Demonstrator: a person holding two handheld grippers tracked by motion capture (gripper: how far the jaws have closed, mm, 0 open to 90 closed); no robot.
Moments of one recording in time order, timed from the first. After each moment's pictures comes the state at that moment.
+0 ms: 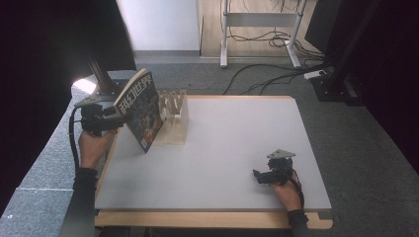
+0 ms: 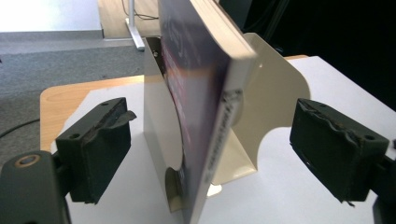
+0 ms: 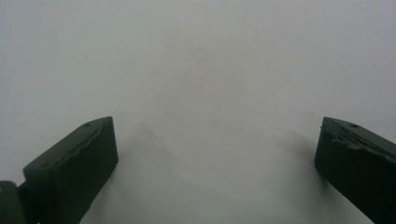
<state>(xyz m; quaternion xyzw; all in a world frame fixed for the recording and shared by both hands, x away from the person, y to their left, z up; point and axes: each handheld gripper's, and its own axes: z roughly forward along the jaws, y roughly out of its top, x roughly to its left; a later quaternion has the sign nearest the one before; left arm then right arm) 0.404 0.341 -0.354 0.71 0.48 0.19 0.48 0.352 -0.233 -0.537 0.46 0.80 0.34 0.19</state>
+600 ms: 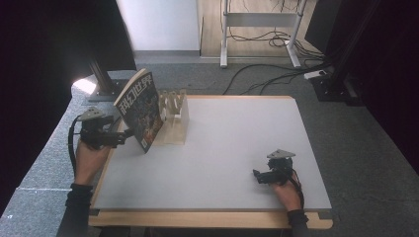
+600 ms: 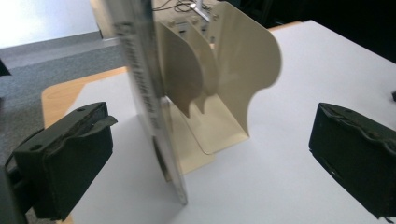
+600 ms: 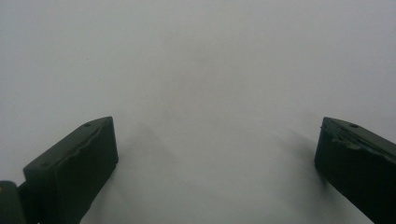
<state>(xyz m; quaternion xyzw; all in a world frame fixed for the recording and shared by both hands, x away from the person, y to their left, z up) 0.362 0.321 -0.354 0.76 0.43 0.22 0.44 0.352 -0.233 -0.537 0.46 0.80 0.34 0.19</state>
